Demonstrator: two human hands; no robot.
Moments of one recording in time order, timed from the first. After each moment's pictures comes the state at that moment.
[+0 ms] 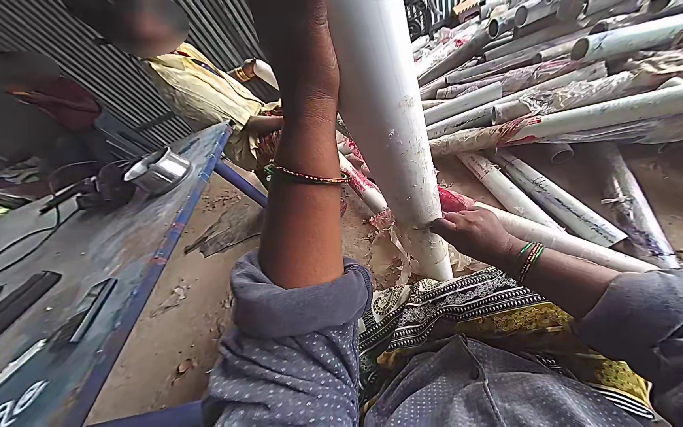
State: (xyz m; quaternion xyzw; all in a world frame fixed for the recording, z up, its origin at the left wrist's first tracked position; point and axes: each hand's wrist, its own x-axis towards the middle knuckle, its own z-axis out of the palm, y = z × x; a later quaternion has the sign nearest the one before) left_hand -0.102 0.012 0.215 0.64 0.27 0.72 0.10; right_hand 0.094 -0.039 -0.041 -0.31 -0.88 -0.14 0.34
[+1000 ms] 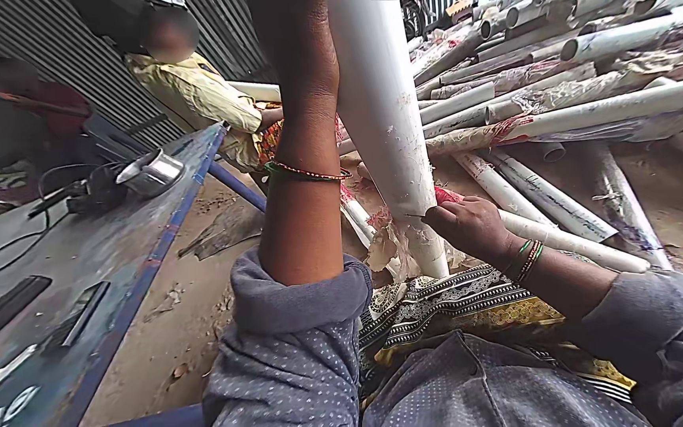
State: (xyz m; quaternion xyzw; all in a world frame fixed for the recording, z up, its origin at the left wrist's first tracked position) left_hand -0.093 0.005 0.218 0.64 0.32 0.70 0.04; right_hand 0.085 -0.054 -0.015 -0.32 -0.84 -0.16 0.40
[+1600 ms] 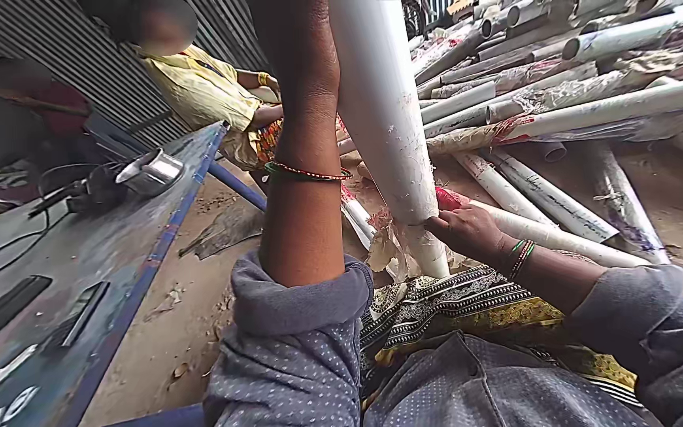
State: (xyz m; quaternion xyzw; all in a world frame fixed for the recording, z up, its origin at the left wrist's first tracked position) left_hand -0.095 0.006 0.218 0.64 0.33 0.69 0.05; right_hand 0.089 -0.044 -0.042 -0.33 -0.87 -0.15 0.33
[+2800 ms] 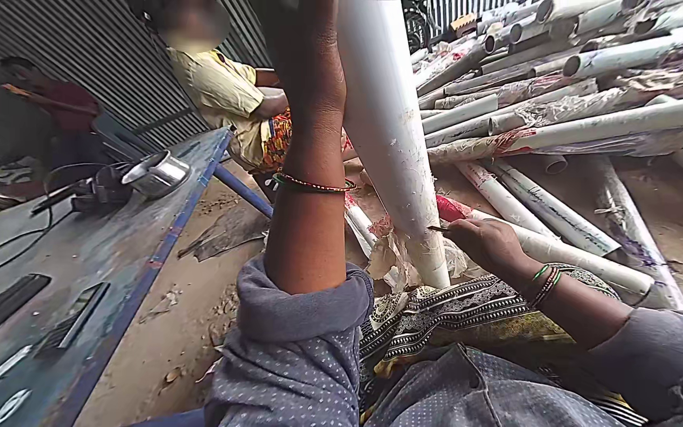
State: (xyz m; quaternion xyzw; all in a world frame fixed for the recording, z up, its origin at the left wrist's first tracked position) left_hand -0.102 0.015 0.215 0.63 0.29 0.71 0.08; right_hand 0.105 -0.062 -0.039 -0.43 -0.81 -0.04 0.41
